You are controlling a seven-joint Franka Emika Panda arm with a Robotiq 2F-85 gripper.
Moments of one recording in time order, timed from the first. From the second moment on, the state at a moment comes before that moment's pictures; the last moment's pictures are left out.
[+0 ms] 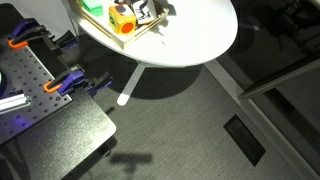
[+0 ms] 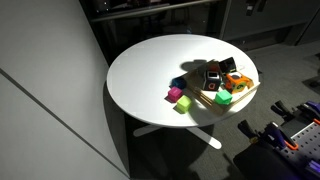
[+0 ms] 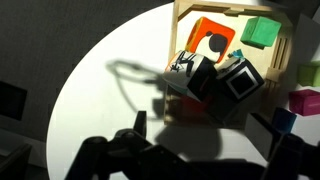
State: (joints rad) arm -0.03 0.05 -0.12 -1.97 0.02 1.95 -0.33
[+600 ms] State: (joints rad) arm -0.02 0.12 -0.06 -1.98 -0.05 2.02 -0.20
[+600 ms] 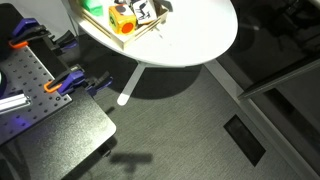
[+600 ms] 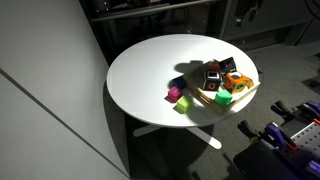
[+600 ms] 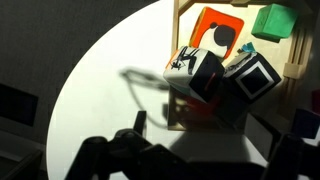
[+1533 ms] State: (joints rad) arm 0.00 0.20 -0.03 -2.16 -0.13 2.33 -0.14
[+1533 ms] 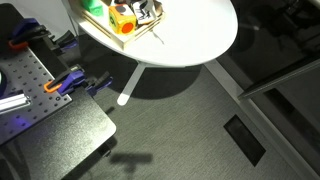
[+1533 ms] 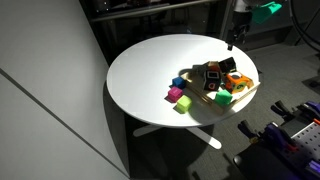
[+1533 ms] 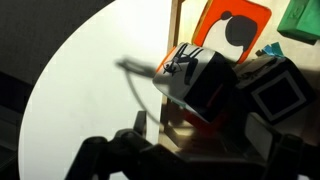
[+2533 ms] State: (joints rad) arm -0.01 0.22 -0.03 -2.16 -0.10 2.34 -0.14
